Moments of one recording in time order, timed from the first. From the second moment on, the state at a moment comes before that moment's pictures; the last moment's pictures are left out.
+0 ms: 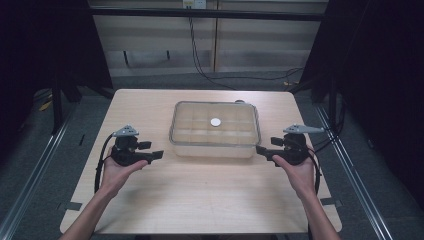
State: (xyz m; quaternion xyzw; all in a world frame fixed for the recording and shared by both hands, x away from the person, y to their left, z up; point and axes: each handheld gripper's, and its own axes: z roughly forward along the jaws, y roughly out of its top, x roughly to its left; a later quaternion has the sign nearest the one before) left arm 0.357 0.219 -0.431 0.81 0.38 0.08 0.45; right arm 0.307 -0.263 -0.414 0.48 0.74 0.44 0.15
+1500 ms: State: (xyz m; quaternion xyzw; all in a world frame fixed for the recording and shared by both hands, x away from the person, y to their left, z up) left arm 0.446 0.167 -0.446 0.80 0.41 0.05 0.44; right arm 0.423 -0.245 -0.444 0.53 0.75 0.39 0.10
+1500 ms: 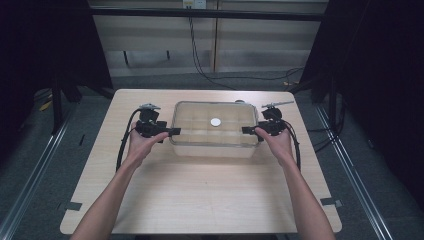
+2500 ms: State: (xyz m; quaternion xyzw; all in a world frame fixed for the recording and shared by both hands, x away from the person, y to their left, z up) left arm 0.450 0.148 -0.446 0.80 0.40 0.06 0.43; right arm 0.429 -0.232 -0.449 0.54 0.74 0.39 0.11
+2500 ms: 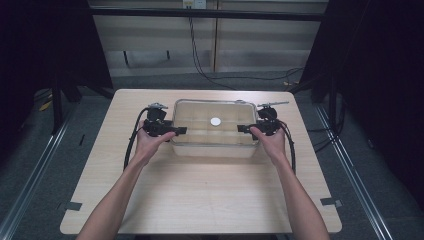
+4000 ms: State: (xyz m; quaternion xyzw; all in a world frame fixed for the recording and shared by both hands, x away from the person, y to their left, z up) left arm 0.425 0.178 -0.415 0.77 0.37 0.08 0.51; right arm 0.396 -0.264 -0.417 0.52 0.67 0.51 0.10
